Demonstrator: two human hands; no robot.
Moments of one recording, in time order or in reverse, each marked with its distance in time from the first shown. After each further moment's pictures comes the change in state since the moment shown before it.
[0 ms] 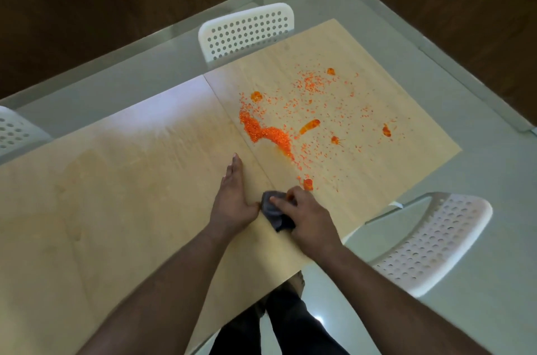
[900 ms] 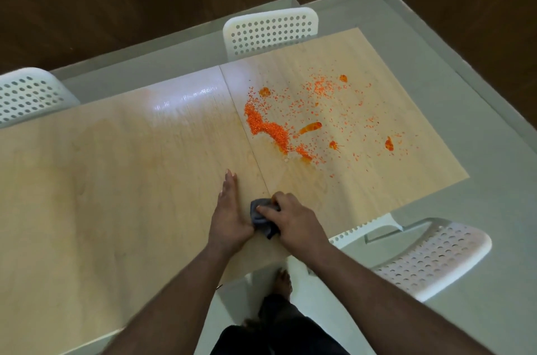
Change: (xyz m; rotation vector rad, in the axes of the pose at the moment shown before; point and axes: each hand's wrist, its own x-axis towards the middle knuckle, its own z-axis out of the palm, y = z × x) left_hand -0.064 0.018 0.067 -0.109 0.169 -0.113; right_hand -0.012 0.043 -0.011 -0.199 -0.121 -0.391
